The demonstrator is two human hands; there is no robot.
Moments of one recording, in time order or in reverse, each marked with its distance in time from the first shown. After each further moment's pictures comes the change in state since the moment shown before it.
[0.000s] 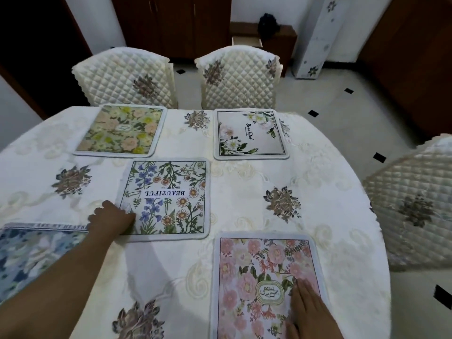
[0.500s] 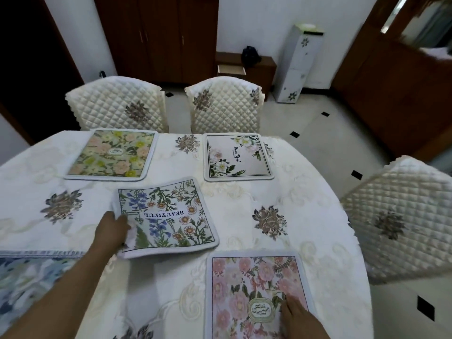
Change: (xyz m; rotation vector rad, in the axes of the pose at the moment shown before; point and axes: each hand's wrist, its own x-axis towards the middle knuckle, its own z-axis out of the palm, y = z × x) left_hand -0.037 0.031 -0.042 -0.635 -0.056 0.166; right_hand 0.024 -0.008 -0.025 -0.053 -0.084 0.048
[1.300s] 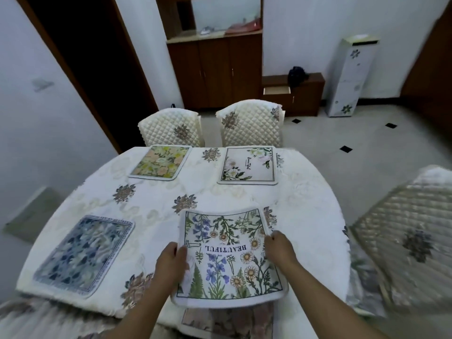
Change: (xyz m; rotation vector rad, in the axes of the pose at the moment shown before) left_hand -0.337 0.052 0.083 0.027 0.021 0.076; right_hand 0.050 0.092 -0.104 1.057 -0.100 0.230
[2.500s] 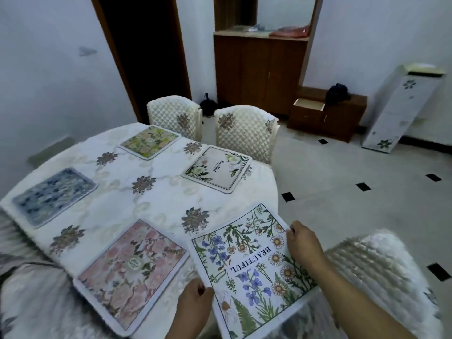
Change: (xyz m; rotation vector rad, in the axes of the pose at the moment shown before) left_hand -0.170 0.204 0.351 -0.217 0.048 -0.345; right_hand 0.177 0.108 -0.355 -0.528 -0.007 -0.515
